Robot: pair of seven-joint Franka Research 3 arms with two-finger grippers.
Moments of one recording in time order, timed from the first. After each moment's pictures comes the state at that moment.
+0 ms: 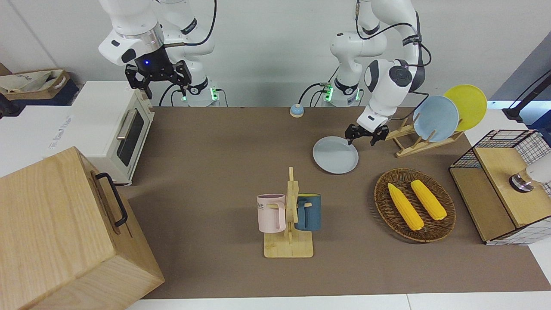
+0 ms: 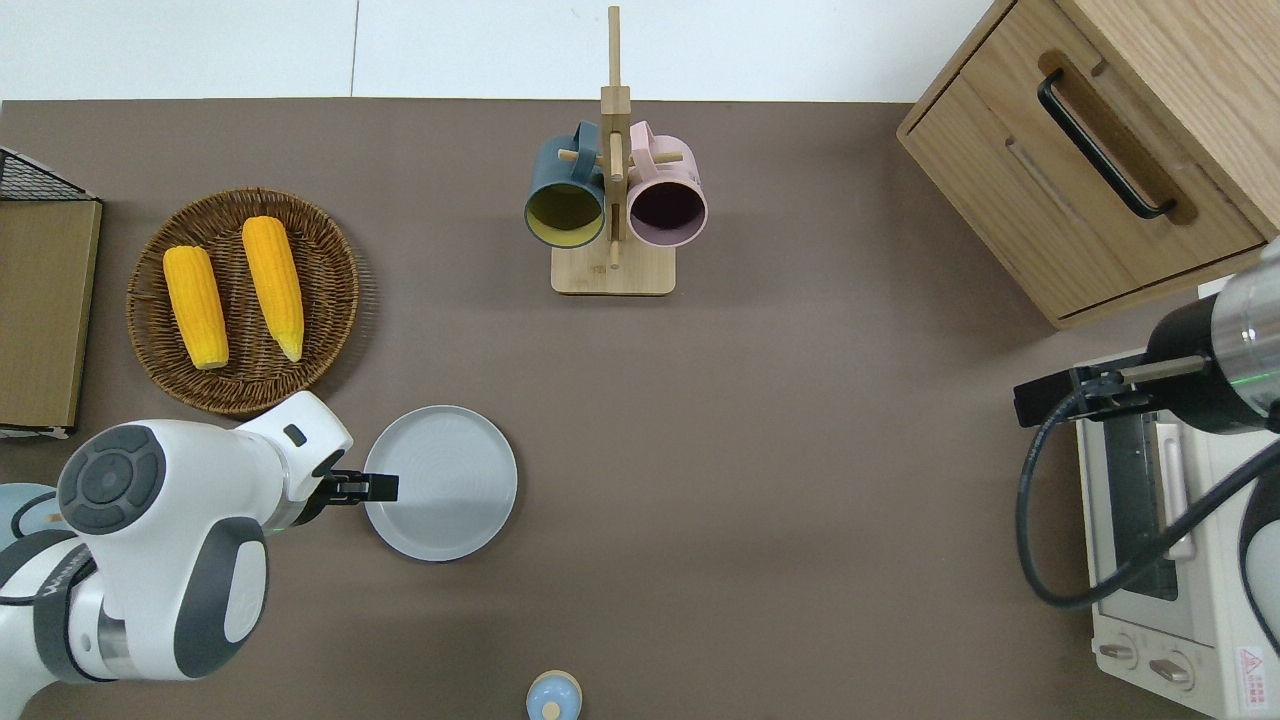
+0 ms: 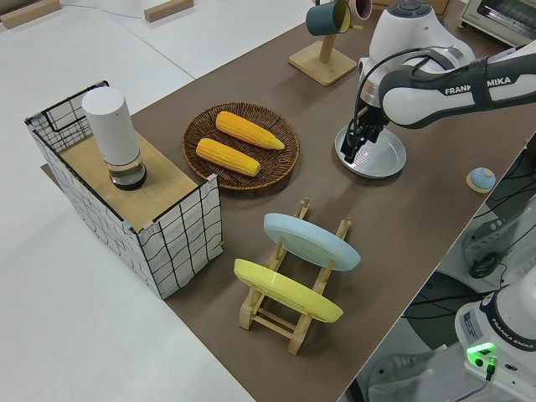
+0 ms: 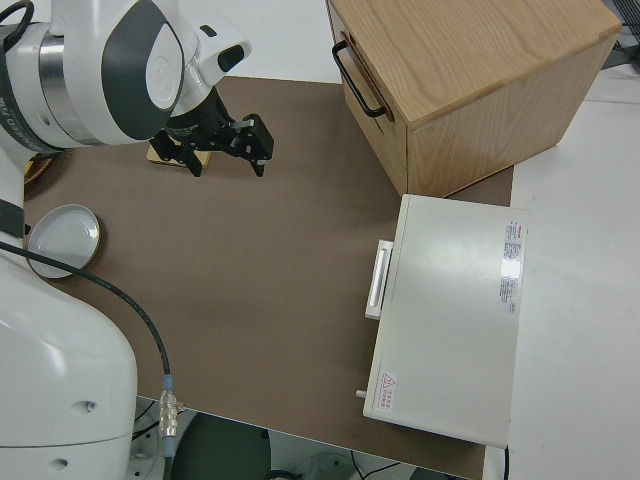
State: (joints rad) left arm -0.02 -0.13 -0.12 -2.42 -0.09 2.26 -0.02; right arm 0.03 0.00 0.09 -1.47 0.00 1.39 0.03
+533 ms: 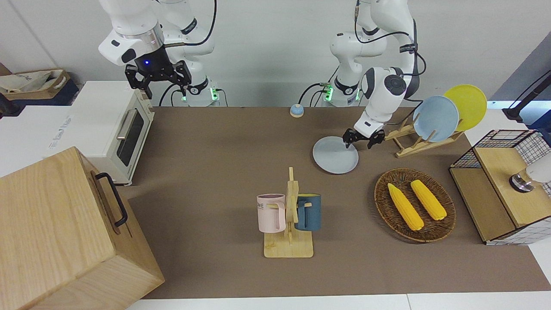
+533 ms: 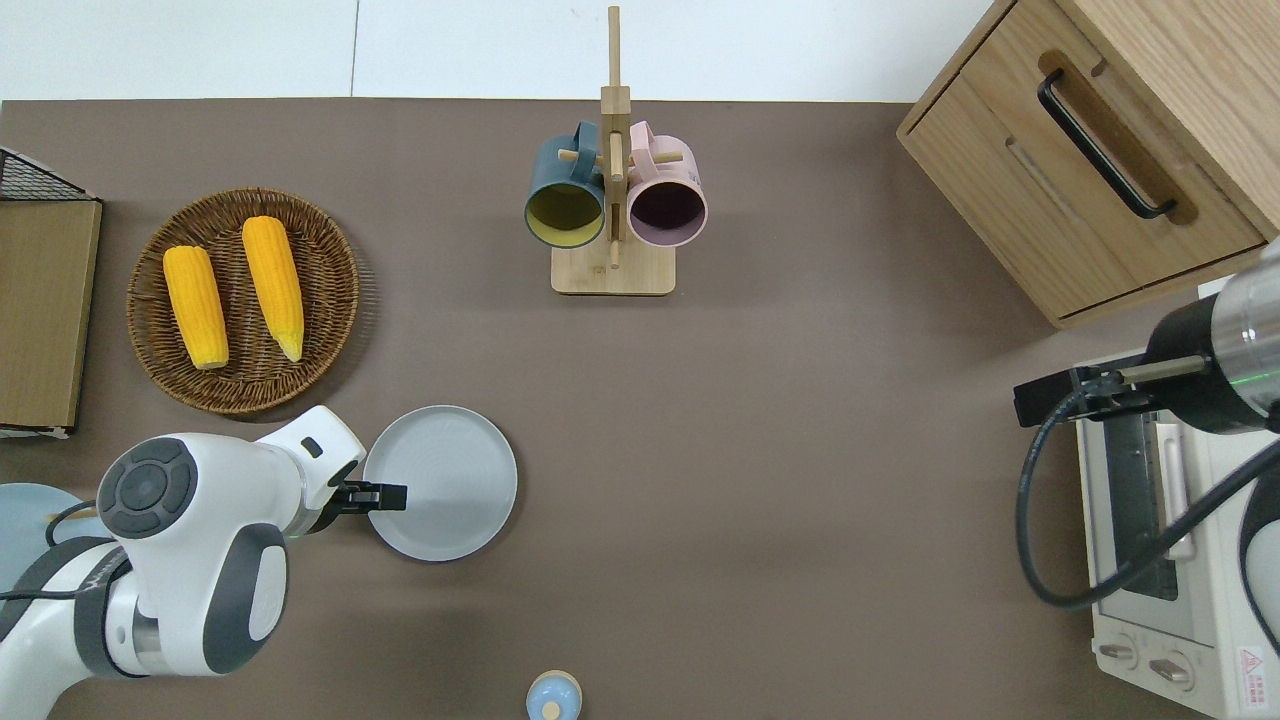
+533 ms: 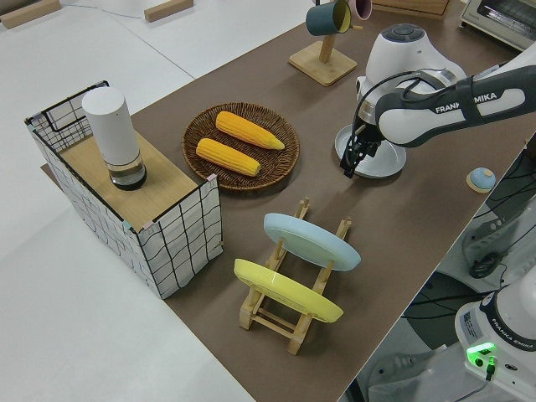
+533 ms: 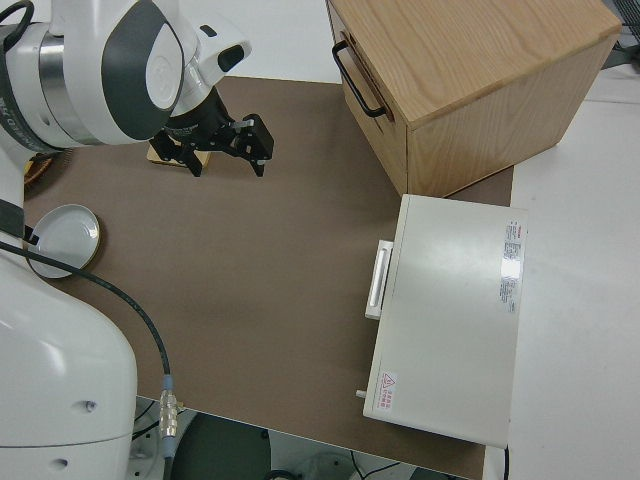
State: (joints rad) left arm -0.02 -0.08 -0.12 -2.47 -0.09 2.34 -0.02; right arm 0.03 0.00 0.09 -1.47 0.00 1.39 0.03
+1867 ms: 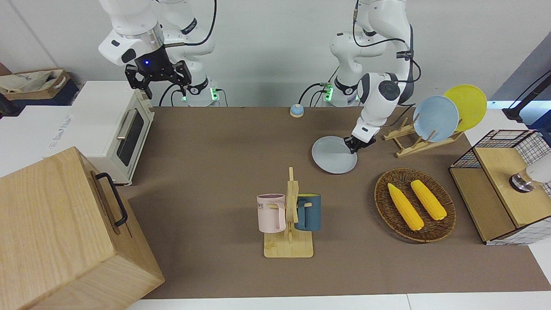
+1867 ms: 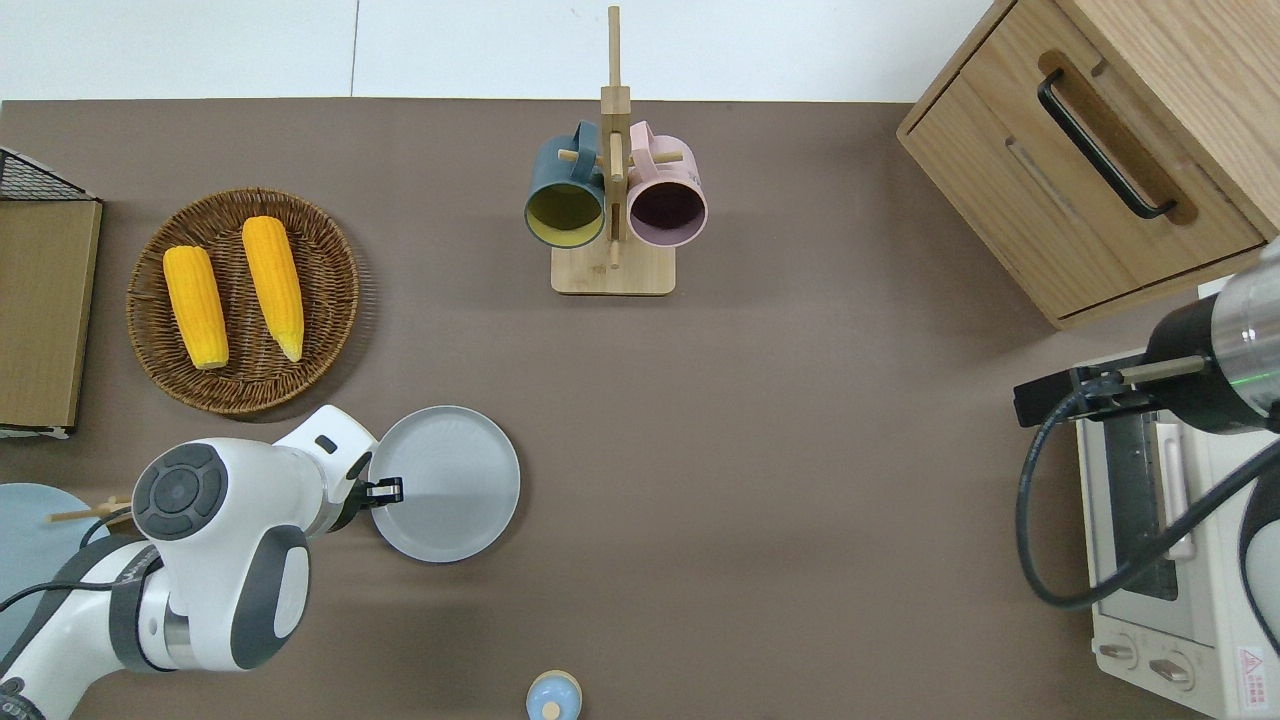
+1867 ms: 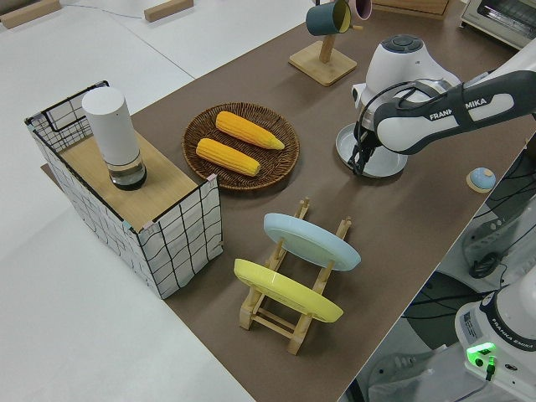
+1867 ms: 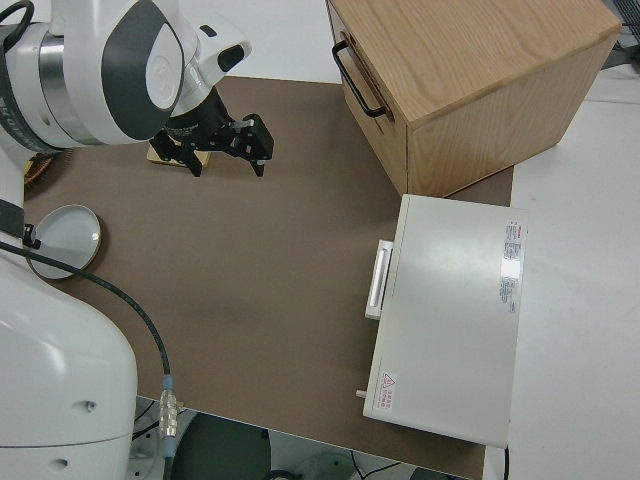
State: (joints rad) left arm -0.04 -0.05 -0.12 -2.49 -0.10 2.41 -0.17; right arm 0.03 0.00 0.09 -1.47 0.00 1.39 0.03
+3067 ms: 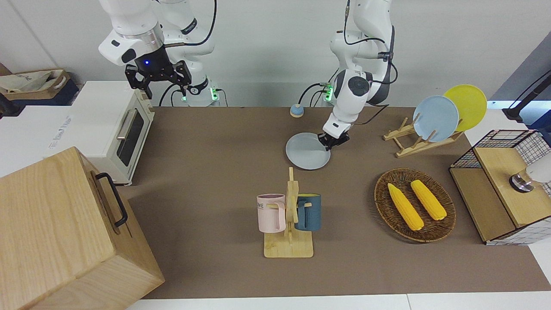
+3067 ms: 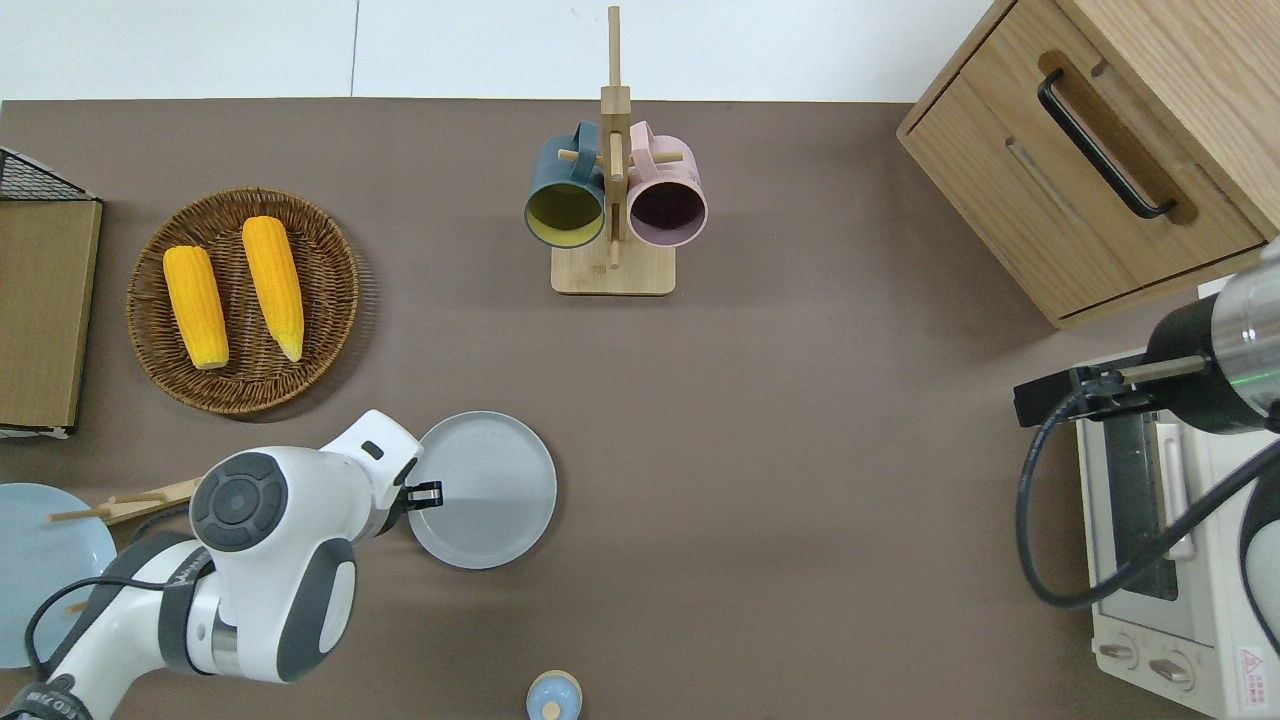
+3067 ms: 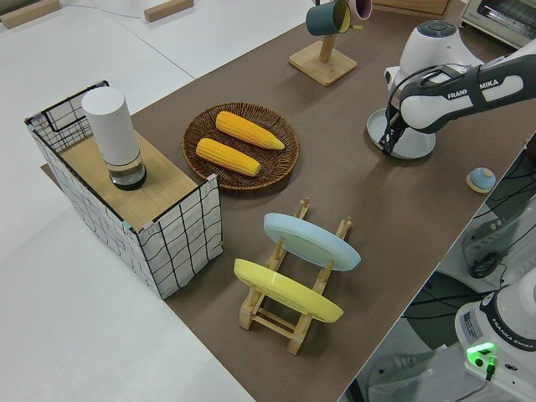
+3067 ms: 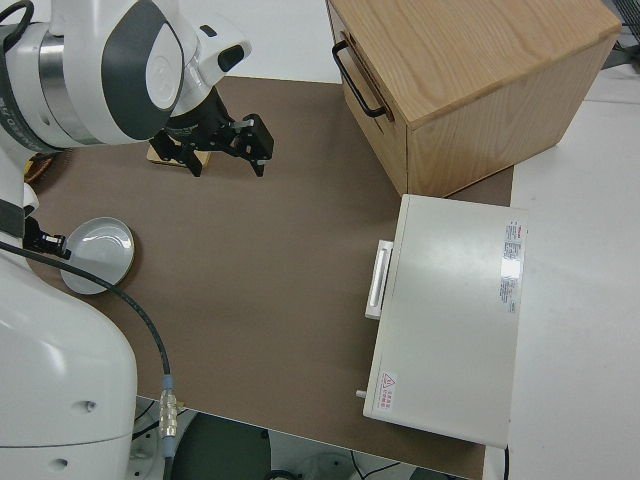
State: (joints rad) left arm -0.27 -0.03 -0.12 -2.48 -0.18 2.44 -0.30; right arm 0.03 0.00 0.09 -1.47 0.00 1.39 0.03
